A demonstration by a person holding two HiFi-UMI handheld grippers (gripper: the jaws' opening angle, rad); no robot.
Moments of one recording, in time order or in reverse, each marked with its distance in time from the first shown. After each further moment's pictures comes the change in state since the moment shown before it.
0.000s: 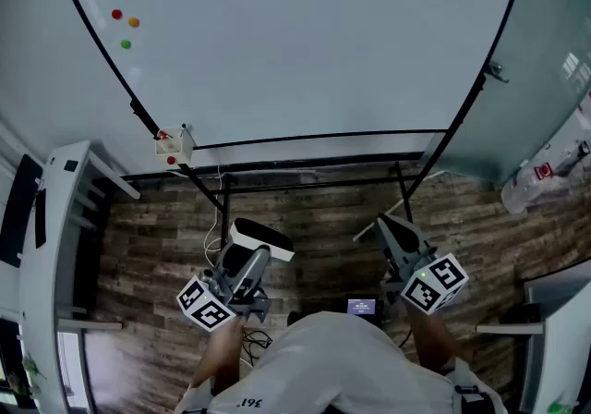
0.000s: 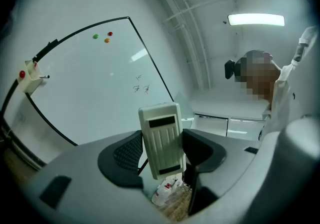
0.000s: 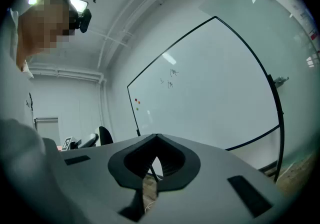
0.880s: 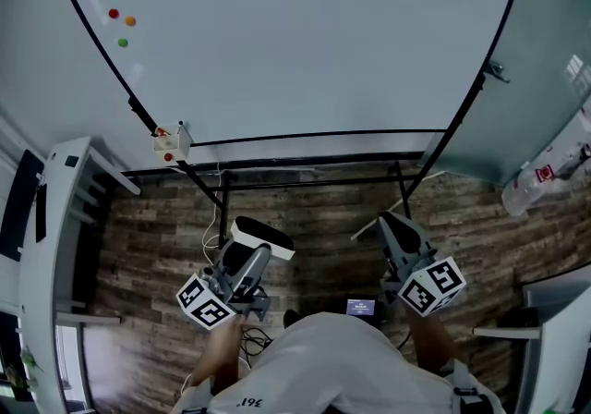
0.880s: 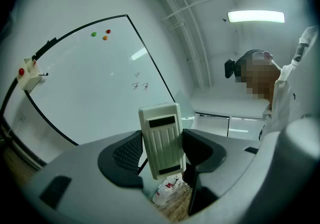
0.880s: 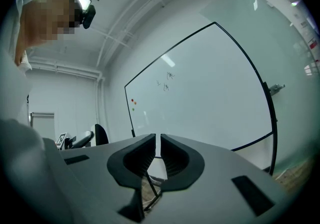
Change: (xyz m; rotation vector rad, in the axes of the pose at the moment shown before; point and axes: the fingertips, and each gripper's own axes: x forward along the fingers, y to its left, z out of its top) left arm 0.014 -0.013 -0.016 0.008 0.005 0.012; right arm -0.016 -0.023 0.005 -0.044 -0.016 -0.040
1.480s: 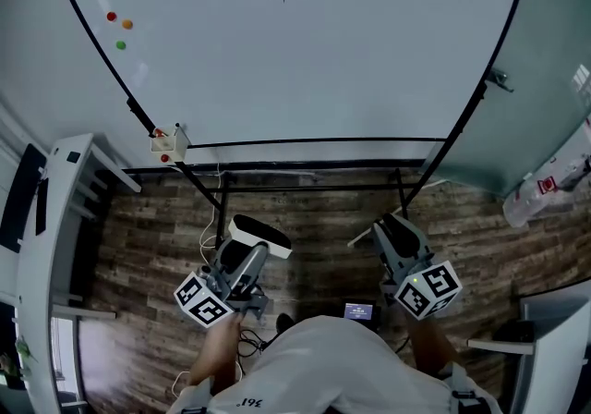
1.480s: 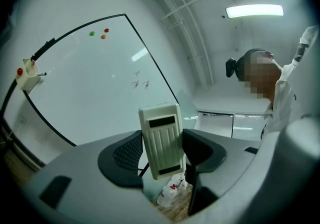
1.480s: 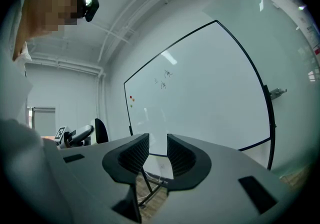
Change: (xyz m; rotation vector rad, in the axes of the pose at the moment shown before) left arm 0.030 -0.001 -0.014 0.027 -0.014 0.036; right arm -0.002 -0.037 0.001 -0.042 0.038 0.007
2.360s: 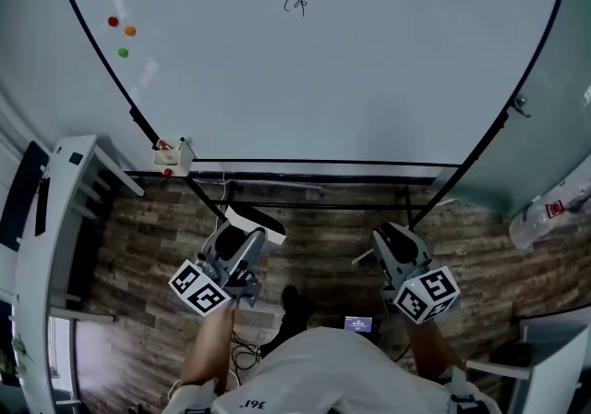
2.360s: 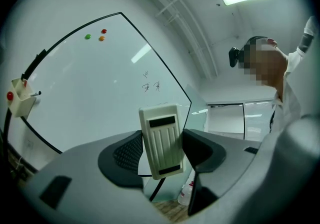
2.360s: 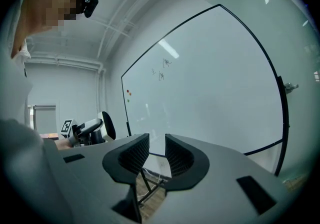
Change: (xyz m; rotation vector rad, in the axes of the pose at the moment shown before) left arm 0.054 0.088 0.036 0.119 0.020 0.074; right arm 0.081 -0.032 -0.011 -0.001 0.053 0.033
